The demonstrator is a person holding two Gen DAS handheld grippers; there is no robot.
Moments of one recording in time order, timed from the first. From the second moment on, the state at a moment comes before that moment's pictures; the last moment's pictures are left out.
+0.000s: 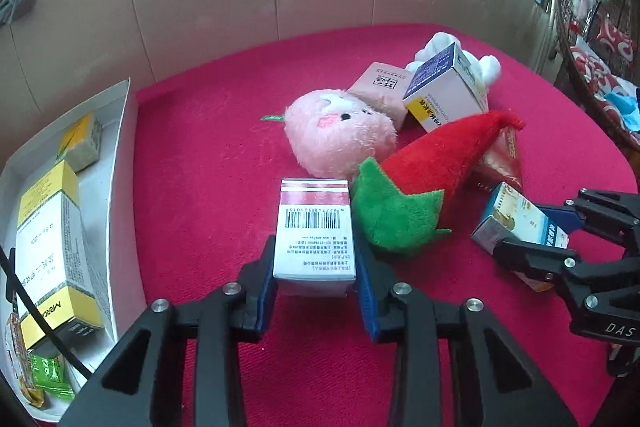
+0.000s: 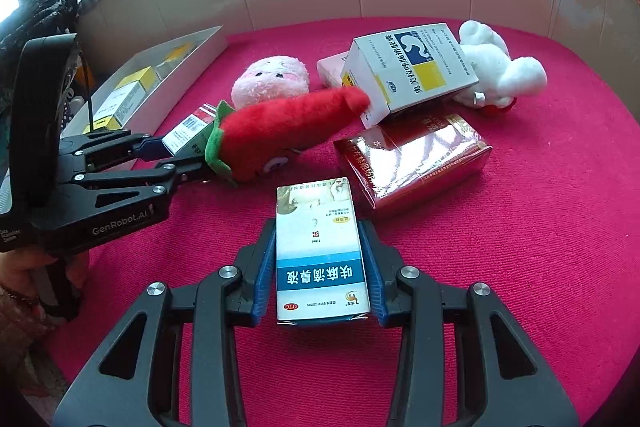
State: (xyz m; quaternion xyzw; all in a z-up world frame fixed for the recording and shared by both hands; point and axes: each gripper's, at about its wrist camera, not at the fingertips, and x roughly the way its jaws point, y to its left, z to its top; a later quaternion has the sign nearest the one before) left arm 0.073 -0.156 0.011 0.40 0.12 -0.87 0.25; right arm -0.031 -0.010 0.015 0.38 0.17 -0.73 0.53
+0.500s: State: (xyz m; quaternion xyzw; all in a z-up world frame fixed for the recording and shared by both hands) left arm 0.083 -0.147 0.024 0.36 0.10 -0.89 0.26; right arm -0.032 -0.009 0.013 0.38 0.17 -0.74 0.53
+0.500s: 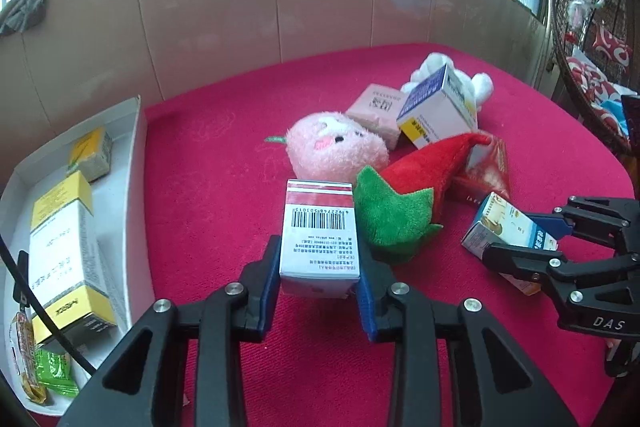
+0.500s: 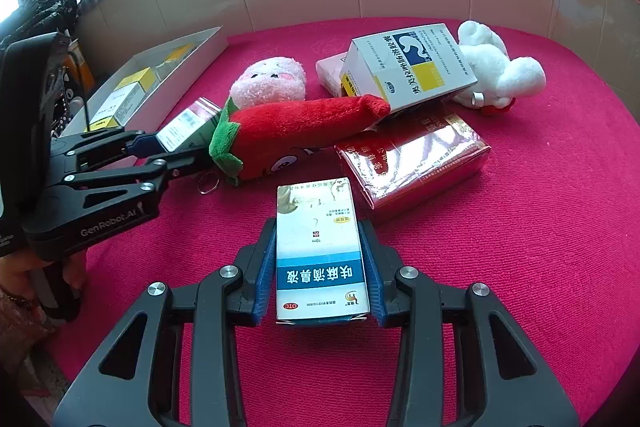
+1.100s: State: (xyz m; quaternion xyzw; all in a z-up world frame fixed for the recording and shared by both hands) left arm 0.107 -0.132 0.044 0.29 0.09 -0.90 0.30; right arm -0.037 -0.003 0.019 0.37 0.14 -0.75 0.53
